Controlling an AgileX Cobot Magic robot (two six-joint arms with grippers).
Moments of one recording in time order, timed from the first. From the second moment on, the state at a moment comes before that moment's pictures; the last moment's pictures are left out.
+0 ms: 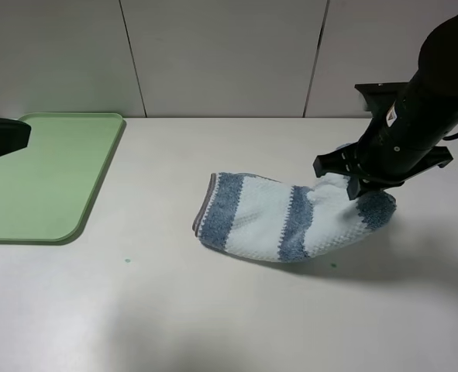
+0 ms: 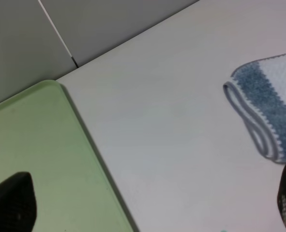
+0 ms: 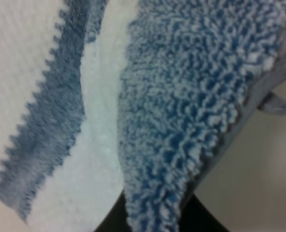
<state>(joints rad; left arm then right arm) -0.56 0.66 -0.65 0.32 0.52 -0.11 0.44 1.53 -0.92 -0.06 0.79 0.34</state>
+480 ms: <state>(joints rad) -0.56 0.66 -0.65 0.32 0.52 -0.11 0.44 1.45 -0.98 -0.03 0.85 0.32</state>
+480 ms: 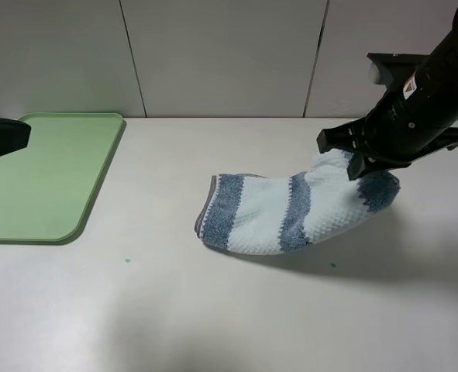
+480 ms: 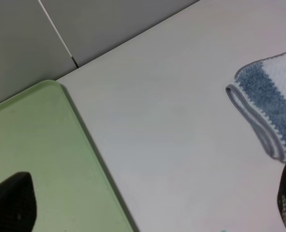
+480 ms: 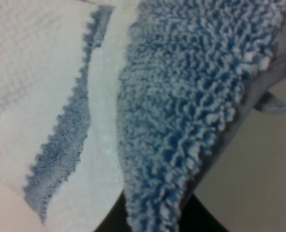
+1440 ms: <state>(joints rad) -0.56 0.66 -0.65 0.32 0.52 -0.11 0.58 1.51 -1.13 -0.08 0.95 0.40</state>
